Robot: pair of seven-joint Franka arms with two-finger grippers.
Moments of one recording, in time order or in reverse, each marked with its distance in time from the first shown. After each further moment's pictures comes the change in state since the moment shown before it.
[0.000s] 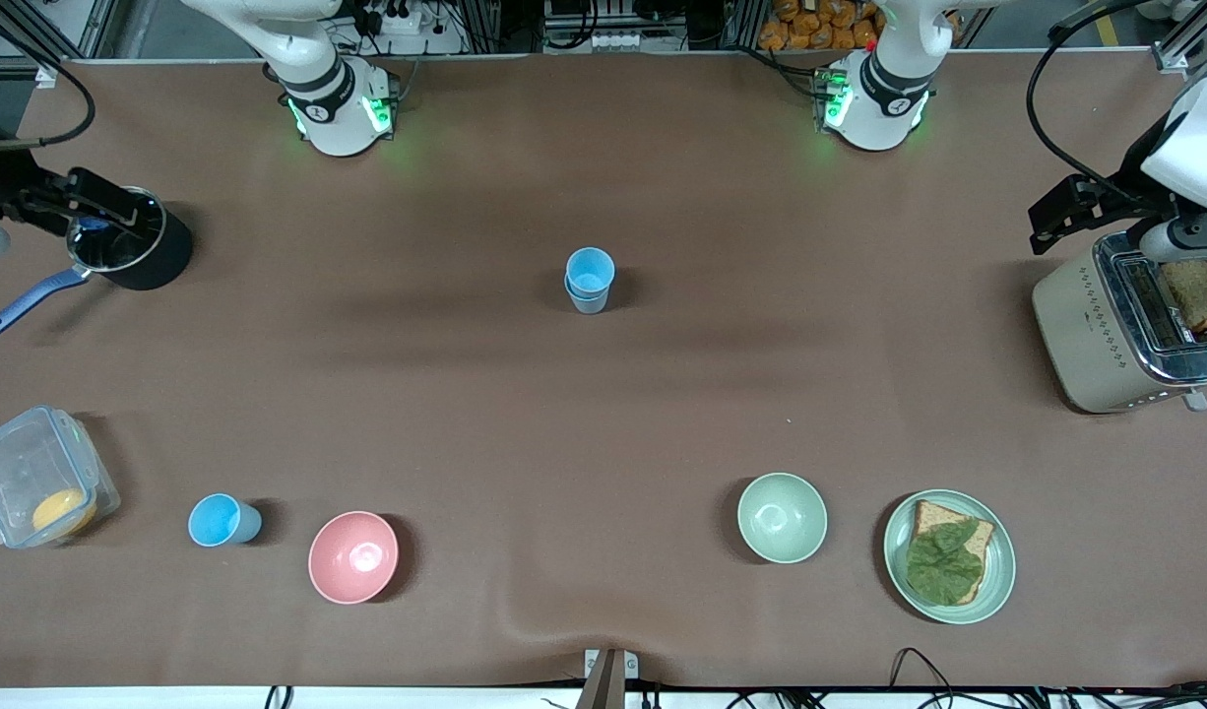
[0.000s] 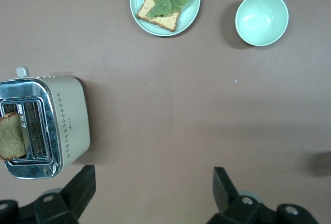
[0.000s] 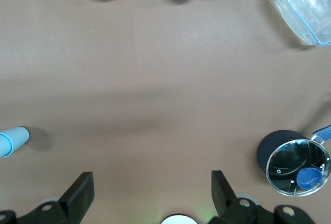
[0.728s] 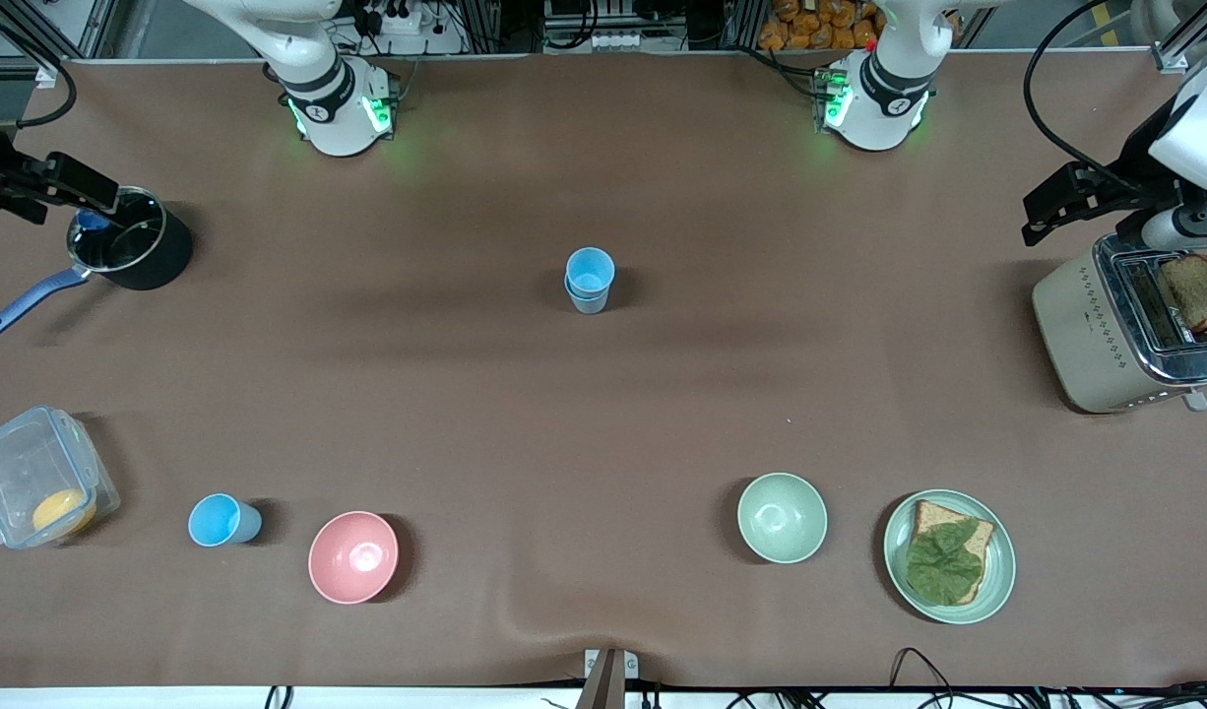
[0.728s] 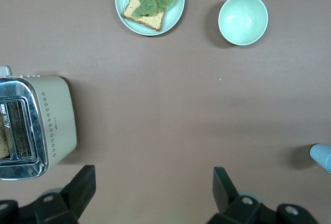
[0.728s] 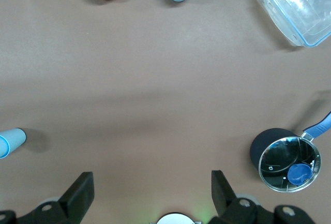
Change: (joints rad) left arm -0.002 0.004 0.000 0.031 -0.055 -0.023 0.000; right arm -0.022 0.001 0.015 0.024 -0.018 -0.016 -0.001
